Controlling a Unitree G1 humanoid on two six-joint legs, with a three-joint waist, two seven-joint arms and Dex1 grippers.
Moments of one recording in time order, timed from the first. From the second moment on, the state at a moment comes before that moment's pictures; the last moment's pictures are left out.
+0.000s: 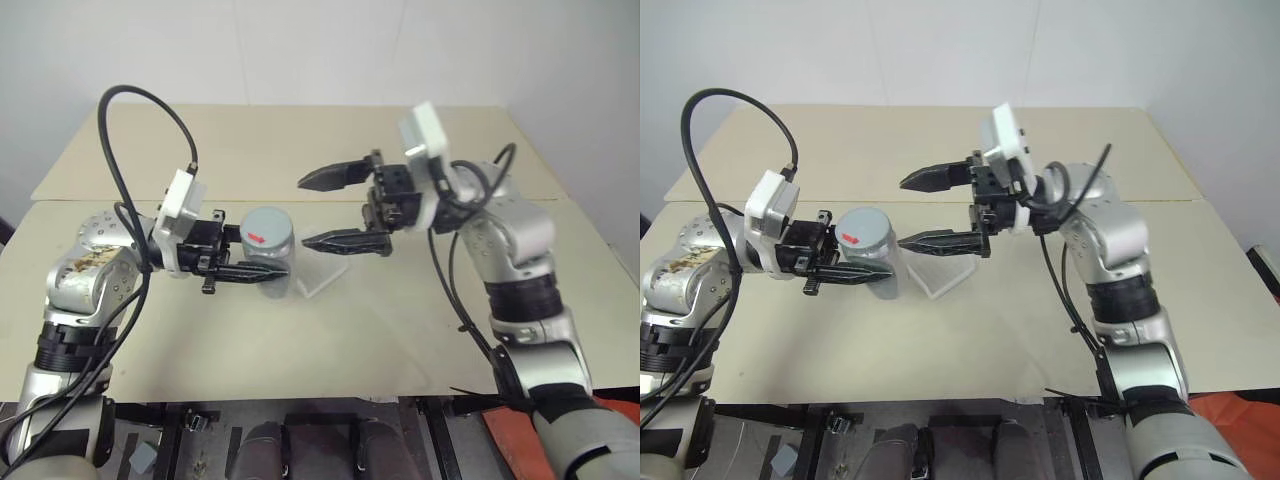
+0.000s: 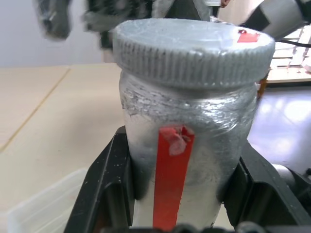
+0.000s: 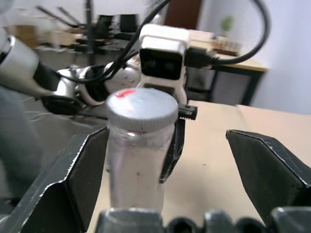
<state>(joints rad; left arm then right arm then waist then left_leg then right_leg) -0.59 0.74 0.04 -0.05 -0.64 0.43 -1.43 -0.89 -0.46 0.08 -0.08 0.59 0.51 1.22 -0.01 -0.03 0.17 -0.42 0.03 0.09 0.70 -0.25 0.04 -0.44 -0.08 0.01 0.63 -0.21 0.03</state>
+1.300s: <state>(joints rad) -0.59 0.72 0.06 0.01 -0.57 0.42 -1.31 -0.94 -0.35 0.23 -0.23 0.49 0.77 0.73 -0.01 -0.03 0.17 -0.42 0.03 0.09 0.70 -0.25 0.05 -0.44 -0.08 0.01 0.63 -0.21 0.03</state>
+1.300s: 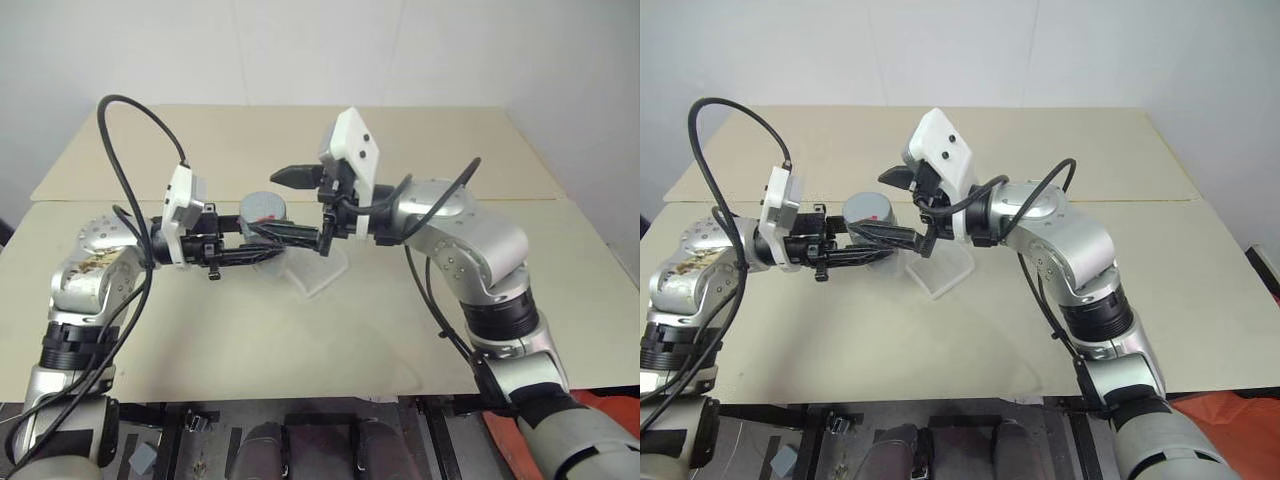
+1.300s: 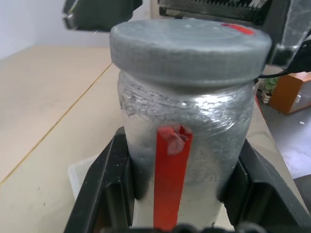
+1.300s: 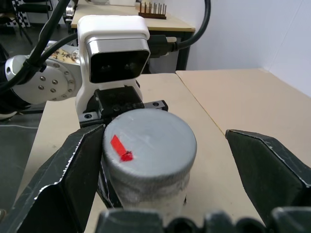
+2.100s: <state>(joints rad) -0.59 0.72 0.09 0.02 -0.59 0.41 -1.32 -0.92 -0.48 0.07 -0.24 0.58 0.78 0.83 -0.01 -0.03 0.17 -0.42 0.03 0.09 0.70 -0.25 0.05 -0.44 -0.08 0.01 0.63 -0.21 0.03</state>
